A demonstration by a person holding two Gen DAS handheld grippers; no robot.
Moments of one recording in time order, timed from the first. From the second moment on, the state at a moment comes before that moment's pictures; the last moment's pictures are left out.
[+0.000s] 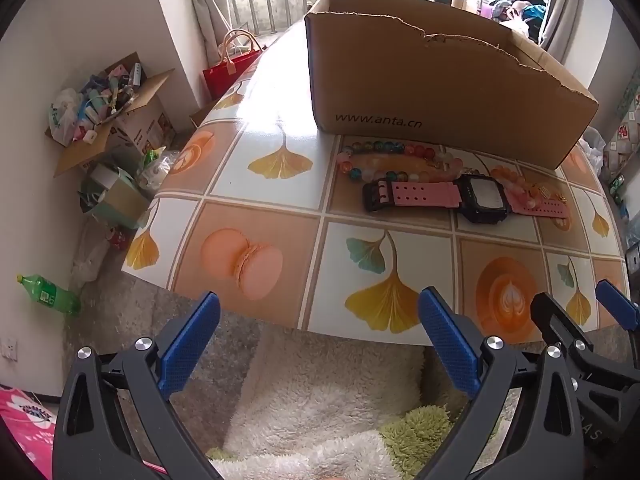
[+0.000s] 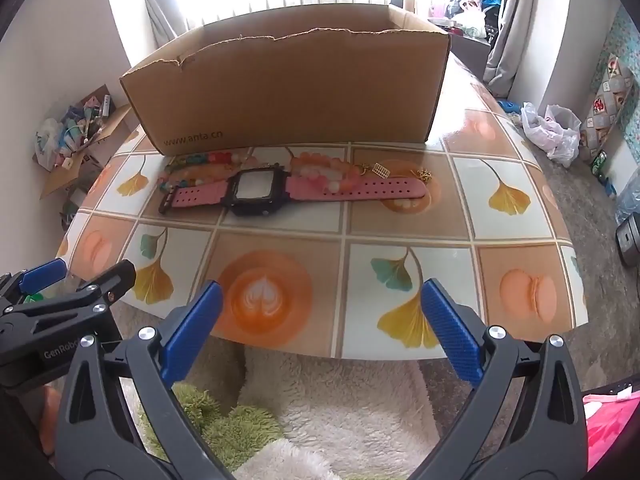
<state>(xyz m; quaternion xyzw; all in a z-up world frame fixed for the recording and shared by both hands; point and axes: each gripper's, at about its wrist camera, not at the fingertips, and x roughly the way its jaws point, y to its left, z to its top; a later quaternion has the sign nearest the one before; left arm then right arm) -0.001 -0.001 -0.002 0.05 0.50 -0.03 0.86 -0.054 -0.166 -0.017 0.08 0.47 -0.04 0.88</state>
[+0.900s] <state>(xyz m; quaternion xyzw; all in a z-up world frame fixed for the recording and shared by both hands) 0.000 0.002 -0.001 0.05 0.50 -0.03 0.86 -0.053 -0.169 -0.016 0.08 0.47 -0.04 0.88</state>
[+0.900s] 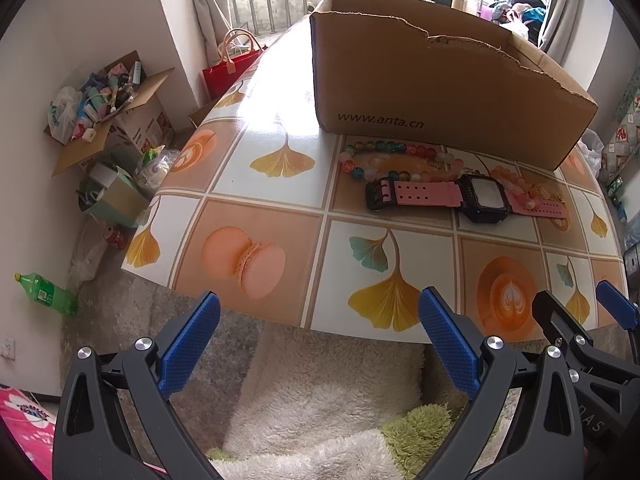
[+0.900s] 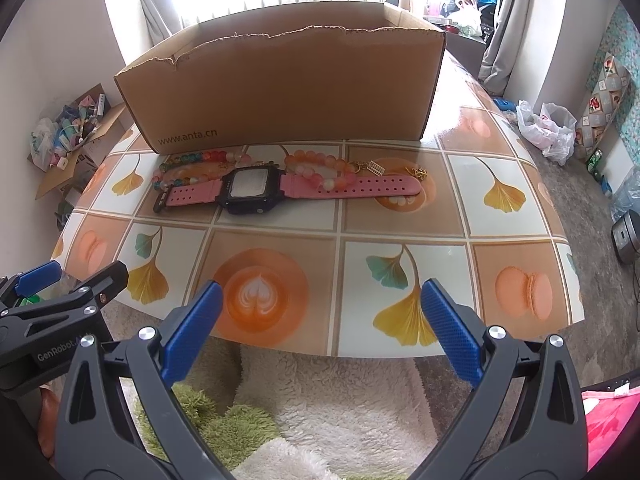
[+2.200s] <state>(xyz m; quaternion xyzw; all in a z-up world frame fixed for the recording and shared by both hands) 0.048 0.011 -0.031 0.07 0.51 -0.11 0.85 0.027 -0.144 -0.008 -0.14 0.42 0.28 0.85</state>
